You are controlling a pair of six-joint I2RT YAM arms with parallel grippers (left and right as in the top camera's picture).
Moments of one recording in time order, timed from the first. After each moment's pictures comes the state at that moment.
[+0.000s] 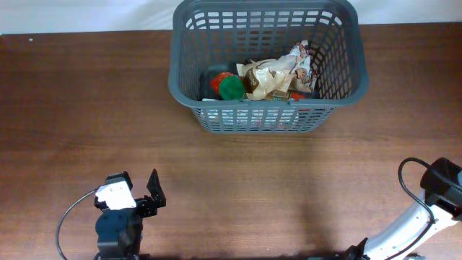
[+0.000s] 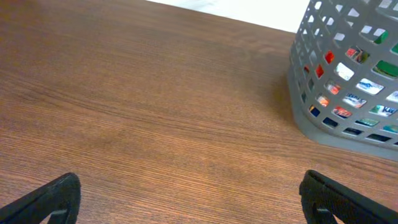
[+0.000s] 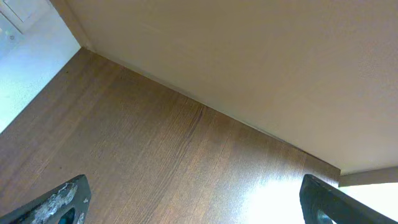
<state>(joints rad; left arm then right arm) 0.02 0.07 0.19 -0.51 -0.08 -0.21 -0.63 2.15 3.05 -1.69 0.41 0.28</state>
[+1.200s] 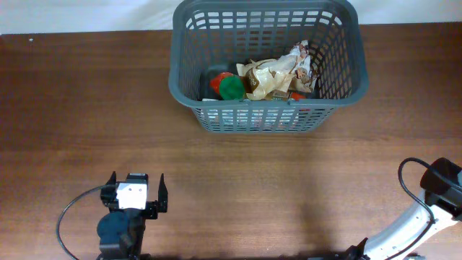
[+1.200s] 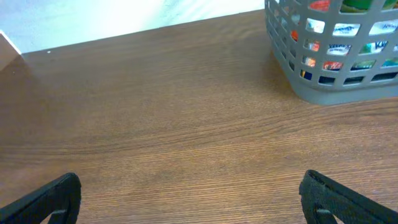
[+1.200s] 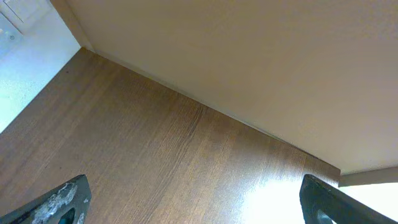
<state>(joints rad) 0.02 0.03 0.15 -0.47 -0.01 0.16 -0.63 2.15 3.05 -1.69 0.41 0.28</state>
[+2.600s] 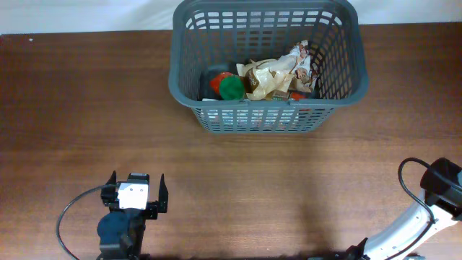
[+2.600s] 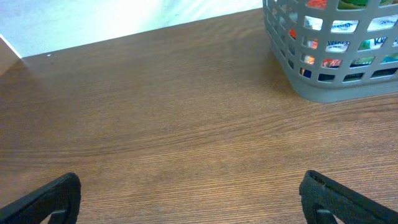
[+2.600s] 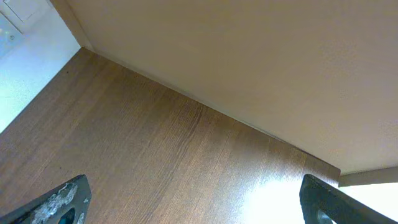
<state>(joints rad) 0.02 0.03 0.15 -0.47 0.00 0.18 -0.63 2.15 3.05 -1.69 0.41 0.28</state>
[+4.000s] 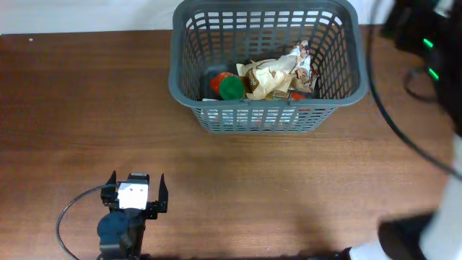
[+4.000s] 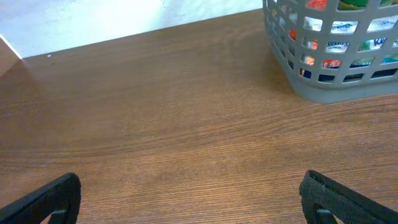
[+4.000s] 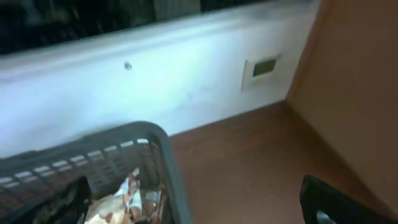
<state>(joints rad) 0.02 0.02 0.15 -0.47 0.00 0.18 0.16 1.65 2.65 -1.43 0.45 0.25</state>
